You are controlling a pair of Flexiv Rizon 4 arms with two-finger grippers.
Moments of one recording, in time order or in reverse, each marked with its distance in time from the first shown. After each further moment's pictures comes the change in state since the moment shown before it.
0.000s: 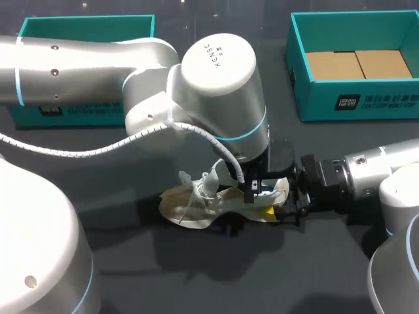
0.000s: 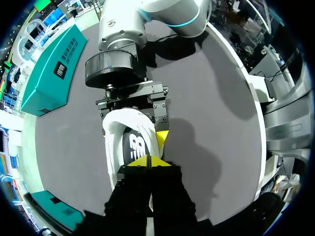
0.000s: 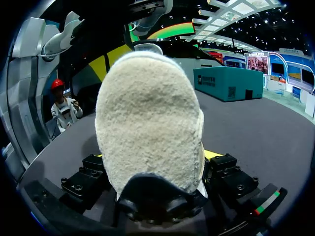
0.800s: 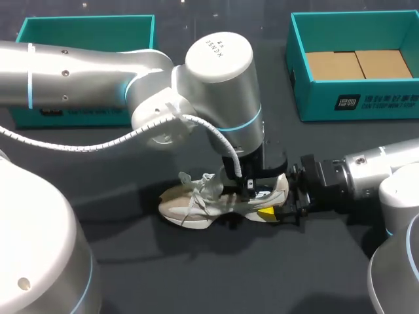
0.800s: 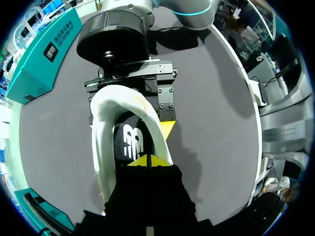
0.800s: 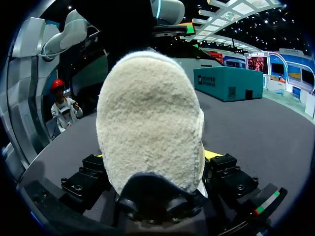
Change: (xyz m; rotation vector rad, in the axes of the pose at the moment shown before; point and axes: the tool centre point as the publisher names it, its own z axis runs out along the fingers) left arm -0.002 0.018 0.034 -0.029 0.126 -0.056; right arm 0.000 0.000 0.000 0.000 0.000 0.000
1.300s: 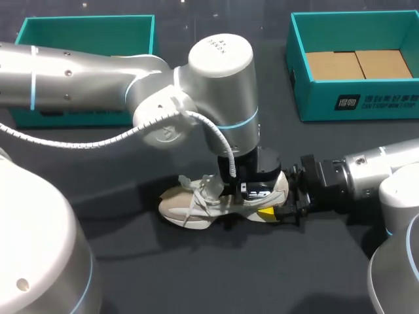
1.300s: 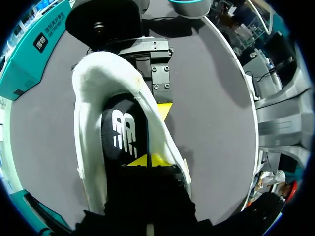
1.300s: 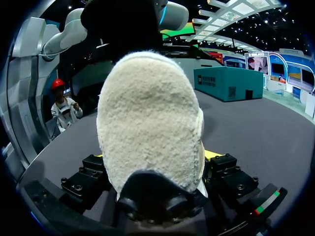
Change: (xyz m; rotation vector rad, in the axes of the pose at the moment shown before) left arm 0.006 0.018 0.014 -0.046 0.073 0.015; right arm 0.000 0.000 0.000 -0.001 0.000 -0.001
